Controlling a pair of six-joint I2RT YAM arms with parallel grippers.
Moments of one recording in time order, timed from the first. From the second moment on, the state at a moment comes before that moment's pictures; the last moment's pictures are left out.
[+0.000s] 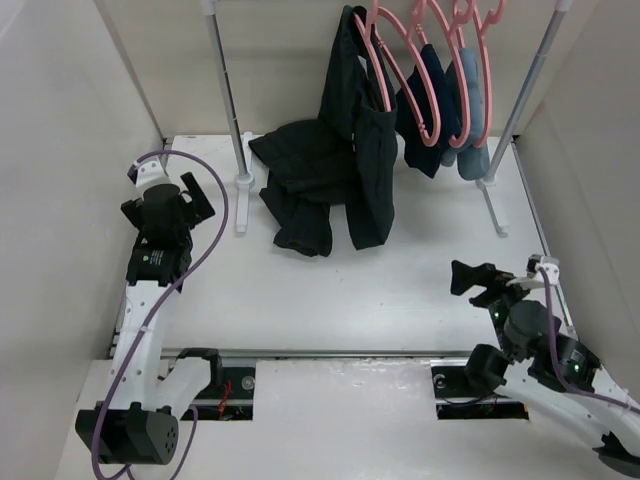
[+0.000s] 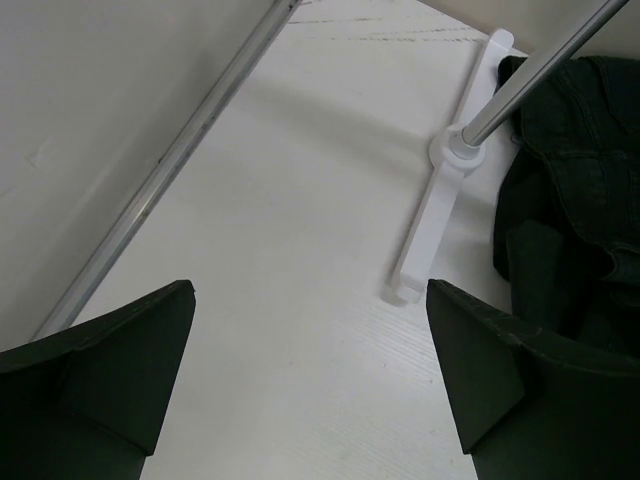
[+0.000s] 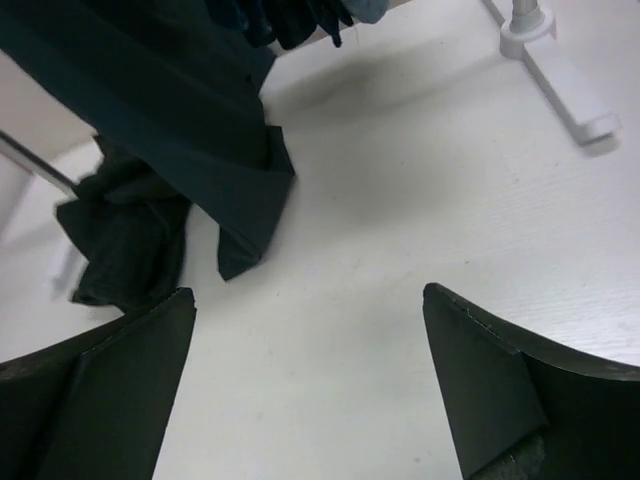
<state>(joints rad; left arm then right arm) -0.04 0.92 0.96 -0.45 -0.40 -0.31 0.97 0.08 0.55 -0.63 0.95 0.58</state>
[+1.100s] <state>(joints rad) 0.00 0.94 0.99 -0.48 -0.40 -0.15 1.00 2.38 2.00 -0.64 0.37 -0.07</state>
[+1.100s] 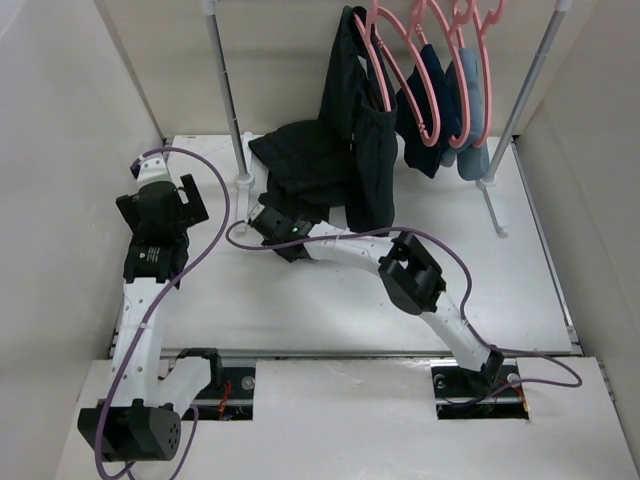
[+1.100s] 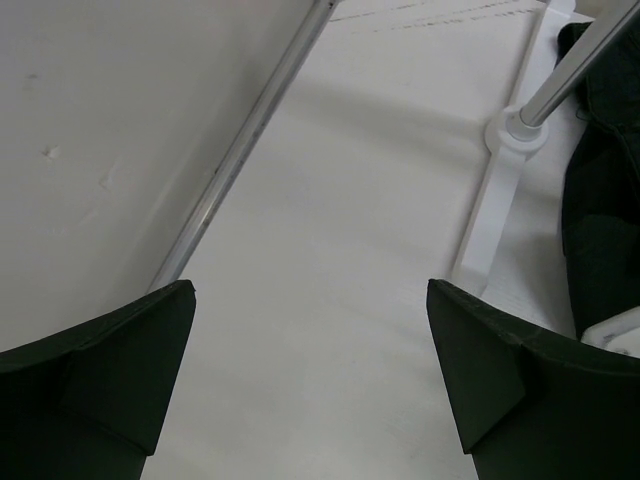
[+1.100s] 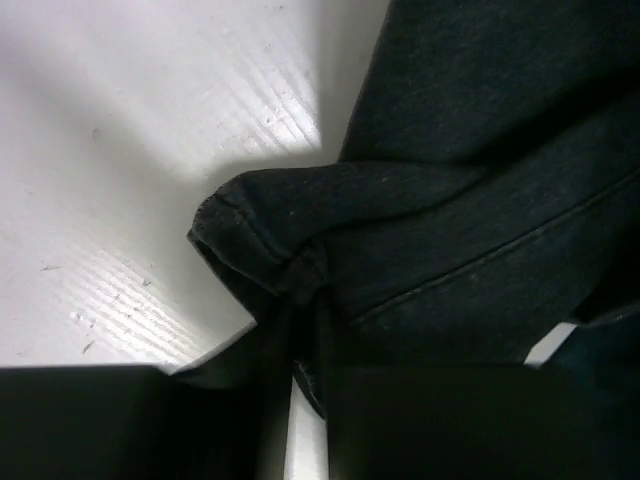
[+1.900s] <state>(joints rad) 0.02 0.94 1.04 -0.50 -0.48 -0.05 1.09 1.87 1.72 -0.30 -0.15 -0.07</state>
